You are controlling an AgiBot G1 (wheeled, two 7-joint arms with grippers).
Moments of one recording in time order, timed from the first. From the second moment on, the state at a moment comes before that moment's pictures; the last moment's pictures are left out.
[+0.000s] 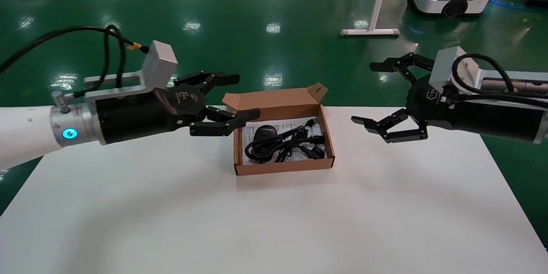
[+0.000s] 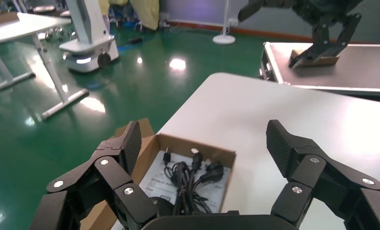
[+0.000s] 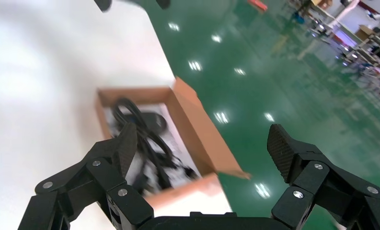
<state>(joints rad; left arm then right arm) -1.38 0.97 0.39 -0.68 1.12 1.35 -0.03 1.41 -0.76 -0.45 0.83 -1.12 -1.34 -0.23</state>
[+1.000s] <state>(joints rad) -1.08 0.62 0.28 -1.27 0.74 1.49 -0.18 1.08 -0.61 -0.28 1.28 -0.73 -1.49 0.18</state>
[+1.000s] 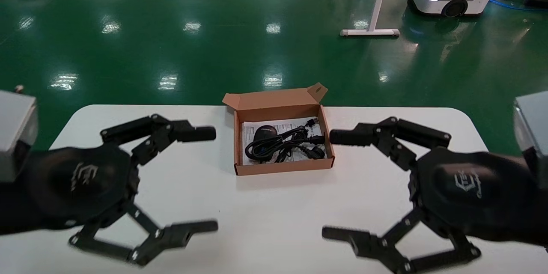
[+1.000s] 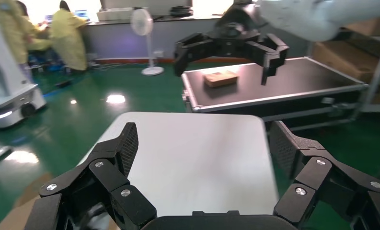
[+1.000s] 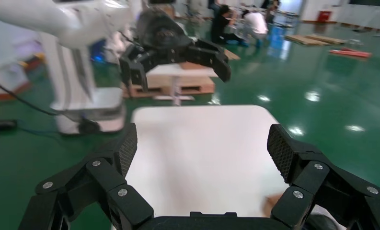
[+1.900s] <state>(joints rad) -1.07 0.61 0.28 -1.29 0.73 1.50 -0.19 1.07 -0.61 -0.28 1.29 -0.72 -1.50 0.19</state>
